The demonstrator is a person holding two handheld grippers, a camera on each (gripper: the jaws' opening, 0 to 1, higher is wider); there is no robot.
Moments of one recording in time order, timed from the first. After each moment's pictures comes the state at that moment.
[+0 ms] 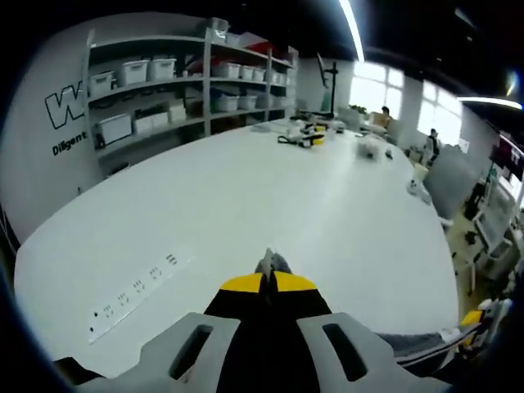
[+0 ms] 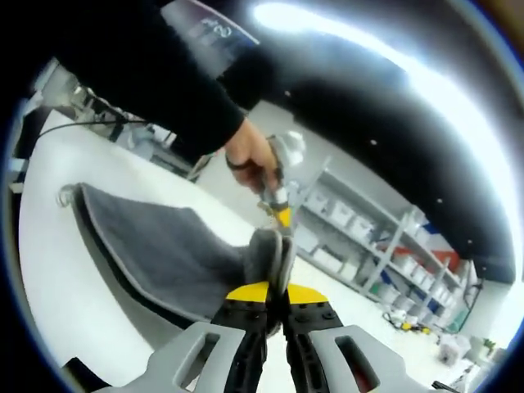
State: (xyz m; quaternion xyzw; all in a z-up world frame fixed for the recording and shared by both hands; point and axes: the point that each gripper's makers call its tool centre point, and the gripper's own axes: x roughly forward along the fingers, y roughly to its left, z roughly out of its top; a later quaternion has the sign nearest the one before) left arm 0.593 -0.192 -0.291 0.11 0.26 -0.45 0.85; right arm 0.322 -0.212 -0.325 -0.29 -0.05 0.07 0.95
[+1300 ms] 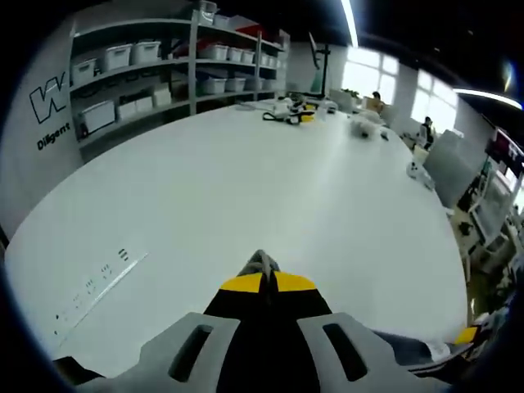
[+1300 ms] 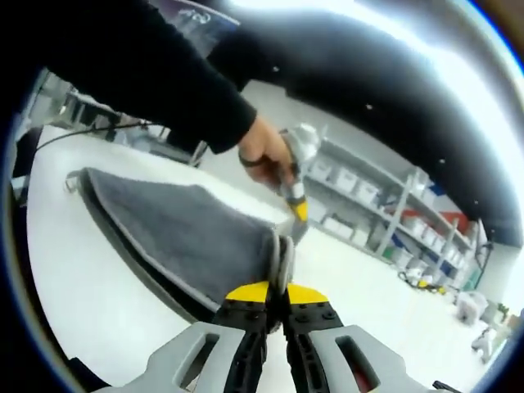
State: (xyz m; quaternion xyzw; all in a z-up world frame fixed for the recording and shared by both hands) left arm 0.580 -0.255 -0.354 0.13 0.30 -0.47 0.82; right arm 0.312 -0.235 -0.381 -0.22 0.03 0.06 0.97
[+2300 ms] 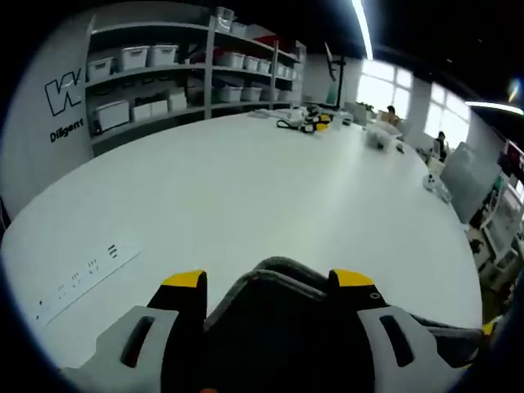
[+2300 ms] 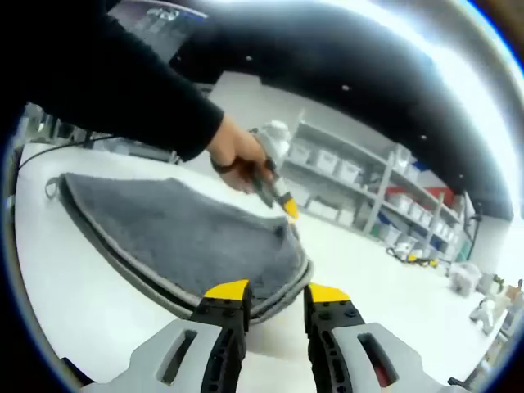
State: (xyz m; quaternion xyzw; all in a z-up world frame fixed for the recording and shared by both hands) left arm 0.592 -0.268 -0.370 0.10 0.28 -0.44 0.85; right arm 0.310 -0.278 -0.384 -0.18 0.04 0.00 0.98
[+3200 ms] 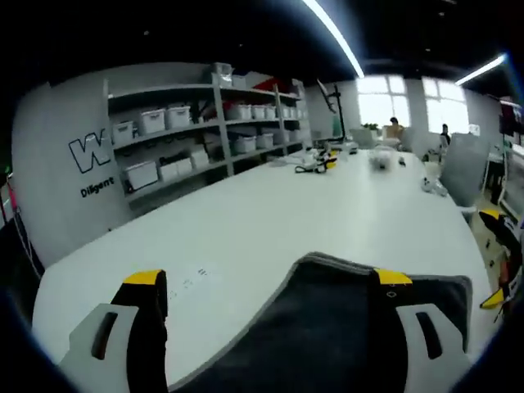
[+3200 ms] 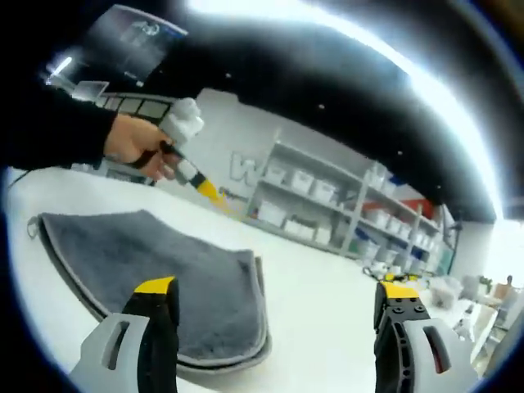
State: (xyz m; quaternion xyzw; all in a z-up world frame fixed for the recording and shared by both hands) left arm 0.555 -0.135 -0.269 0.12 0.12 -0.40 0.90; right arm 0.319 -0.296 -0.314 -0.16 -0.01 -0.03 0.99
